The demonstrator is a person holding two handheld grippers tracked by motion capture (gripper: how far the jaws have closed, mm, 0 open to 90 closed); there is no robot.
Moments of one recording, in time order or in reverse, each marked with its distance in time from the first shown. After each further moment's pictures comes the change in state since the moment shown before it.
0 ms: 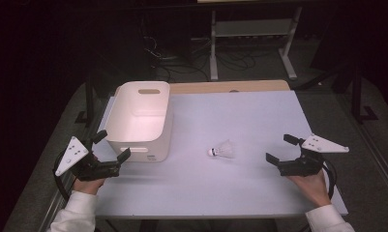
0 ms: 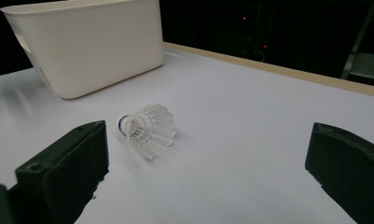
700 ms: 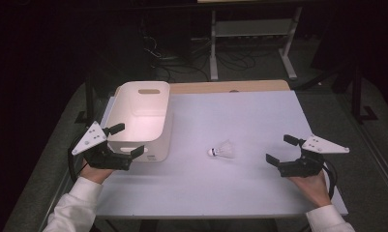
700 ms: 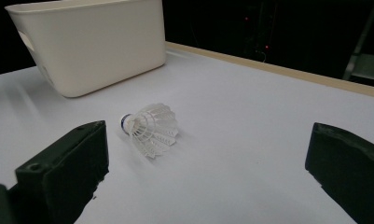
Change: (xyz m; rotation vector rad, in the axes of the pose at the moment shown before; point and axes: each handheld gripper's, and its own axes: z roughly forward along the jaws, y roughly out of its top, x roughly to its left) left arm -0.006 0.025 0.037 0.151 -0.178 0.050; right arm 0.001 0.000 -0.001 0.000 0.006 -0.009
